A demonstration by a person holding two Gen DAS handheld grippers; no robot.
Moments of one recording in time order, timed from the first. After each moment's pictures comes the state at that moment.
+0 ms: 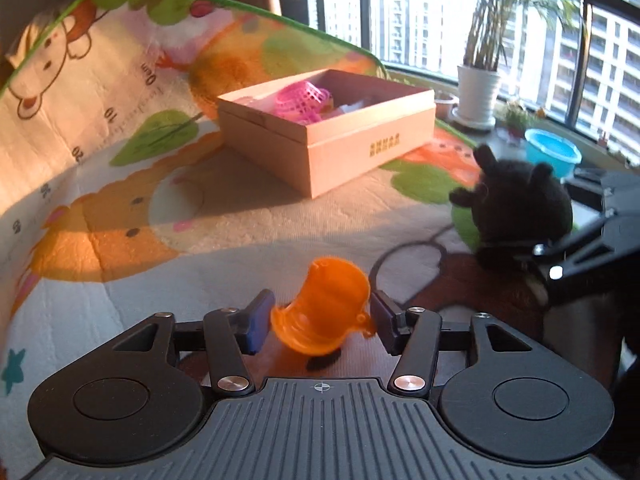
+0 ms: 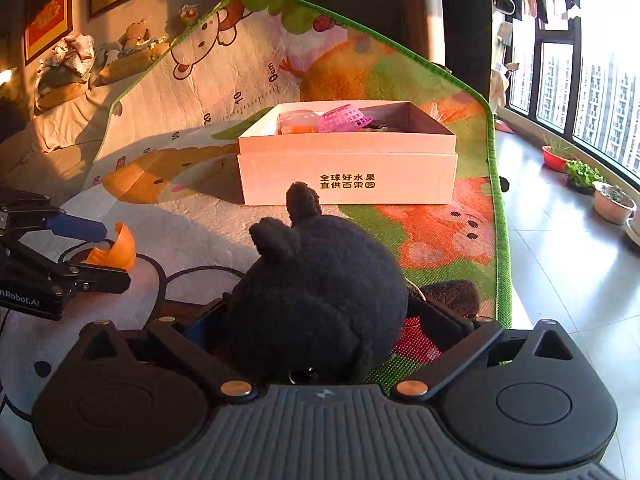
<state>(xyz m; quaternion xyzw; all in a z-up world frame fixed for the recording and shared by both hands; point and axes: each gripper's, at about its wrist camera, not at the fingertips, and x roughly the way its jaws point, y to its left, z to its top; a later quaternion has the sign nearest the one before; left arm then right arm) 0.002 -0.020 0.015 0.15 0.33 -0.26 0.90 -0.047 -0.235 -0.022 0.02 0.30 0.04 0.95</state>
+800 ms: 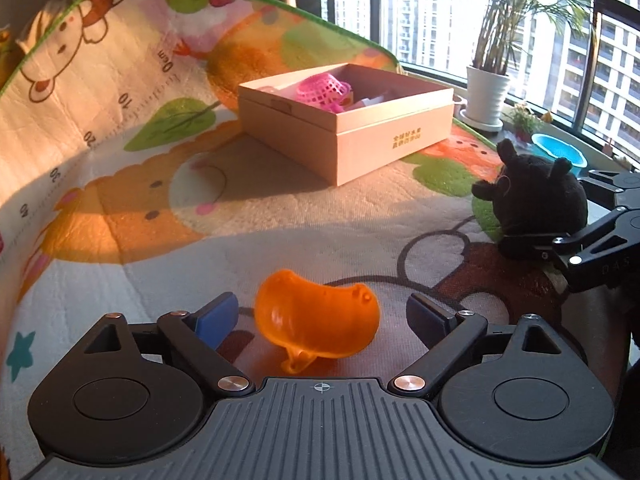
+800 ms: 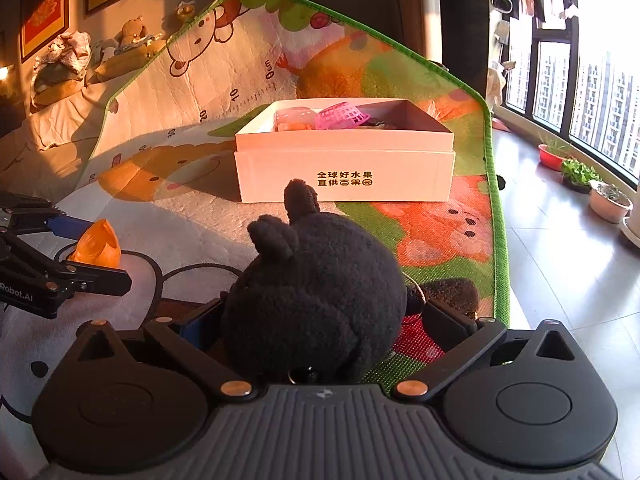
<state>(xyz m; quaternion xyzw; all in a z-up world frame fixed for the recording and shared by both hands) 0.012 -0.001 0.011 0.12 0.33 -0.26 0.90 -0.045 -0.233 -0.023 0.01 0.30 0.03 0.95</state>
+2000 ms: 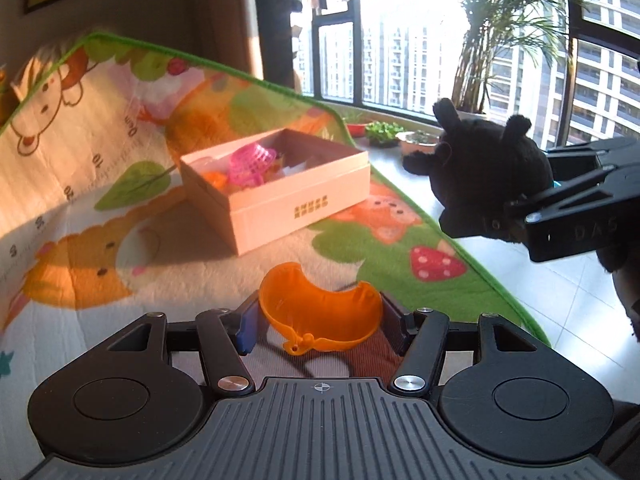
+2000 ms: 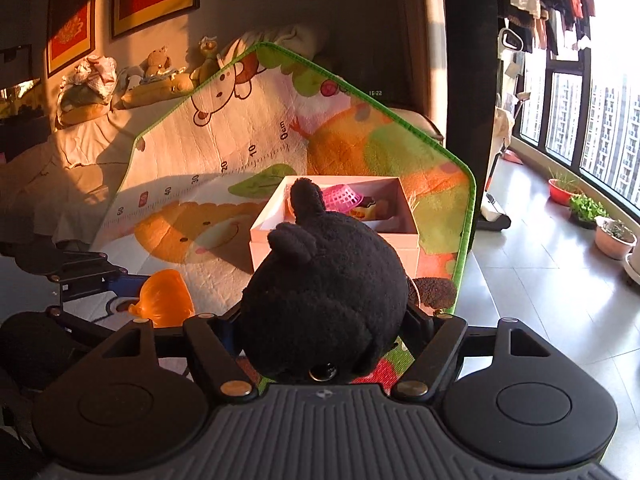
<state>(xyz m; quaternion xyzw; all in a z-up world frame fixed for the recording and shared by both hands) -0.051 -0.076 0.057 0.11 0.27 -0.28 0.92 -0.074 -0.272 0.086 0.01 0.26 0.07 0.96</state>
